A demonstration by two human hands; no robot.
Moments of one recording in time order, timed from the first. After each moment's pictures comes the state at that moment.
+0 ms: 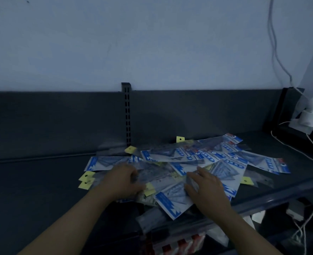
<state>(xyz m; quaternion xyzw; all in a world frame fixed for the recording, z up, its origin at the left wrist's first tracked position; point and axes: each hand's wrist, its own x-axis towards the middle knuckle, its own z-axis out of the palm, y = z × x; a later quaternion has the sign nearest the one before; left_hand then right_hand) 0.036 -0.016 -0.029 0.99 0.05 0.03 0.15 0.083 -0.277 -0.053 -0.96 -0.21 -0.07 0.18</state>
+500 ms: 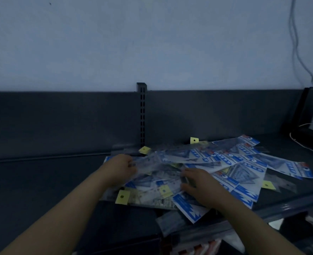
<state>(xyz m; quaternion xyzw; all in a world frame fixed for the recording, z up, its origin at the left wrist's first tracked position) 0.030 0.036 -0.002 0.96 0.11 -0.01 0.24 0.088 -0.223 -0.024 -0.93 -0.33 -0.01 0.17</state>
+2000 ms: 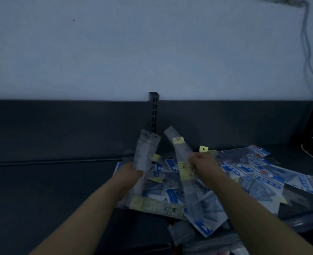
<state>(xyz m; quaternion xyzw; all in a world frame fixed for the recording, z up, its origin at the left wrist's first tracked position) 0.021 0.029 0.000 0.76 0.22 0.02 0.62 0.132 -0.172 0.011 -0.78 -0.04 0.10 0.61</state>
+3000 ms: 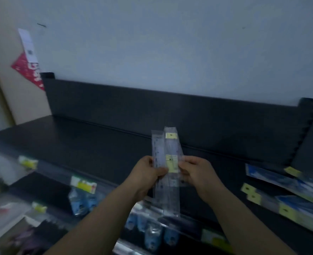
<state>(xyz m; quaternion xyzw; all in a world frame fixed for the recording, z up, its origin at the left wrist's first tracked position) -0.248 0.215 0.007 0.62 0.33 0.24 0.67 -0.122 0.123 0.000 -0.66 -0.27 0.30 0.63</state>
